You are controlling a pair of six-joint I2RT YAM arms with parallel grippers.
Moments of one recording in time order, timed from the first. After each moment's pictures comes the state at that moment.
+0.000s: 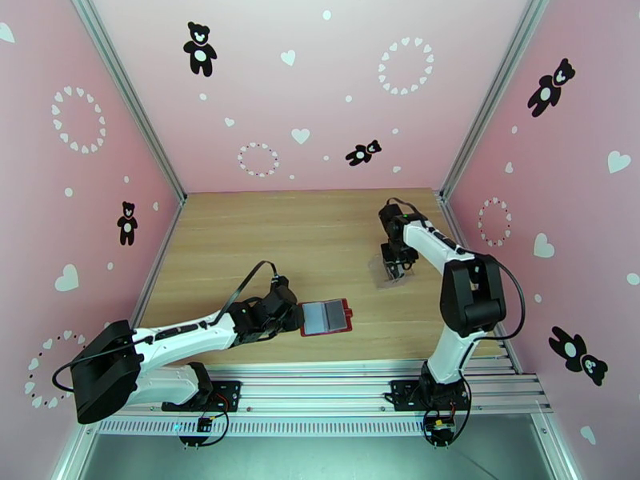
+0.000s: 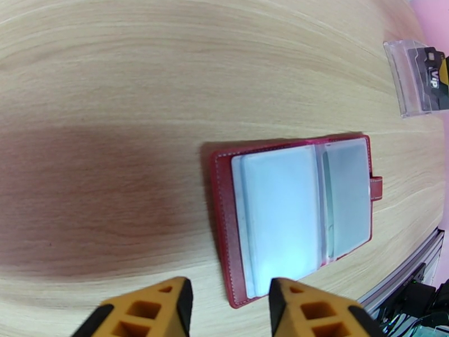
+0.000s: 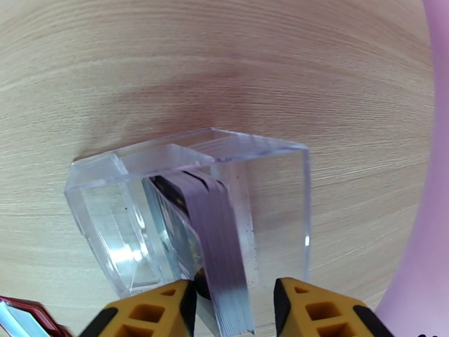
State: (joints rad) left arm -0.95 1.29 0.62 -0.30 -0.10 -0.99; right arm 0.21 1.80 1.38 -0.99 0.28 0.16
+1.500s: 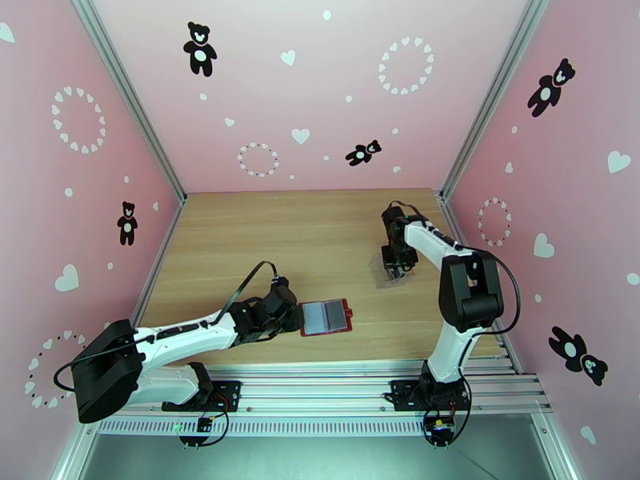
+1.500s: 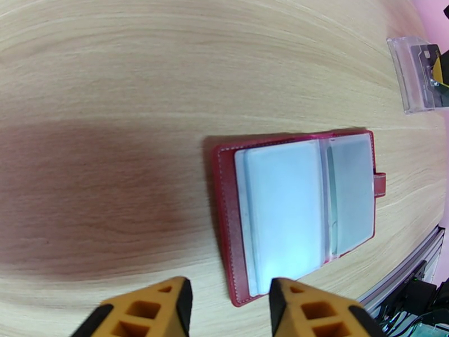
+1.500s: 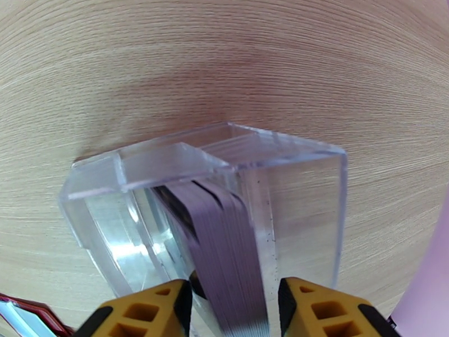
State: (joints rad) left arm -0.94 1.29 0.62 -0.30 -0.09 -0.99; right arm 0.18 1.86 1.36 -0.97 0.20 0.15
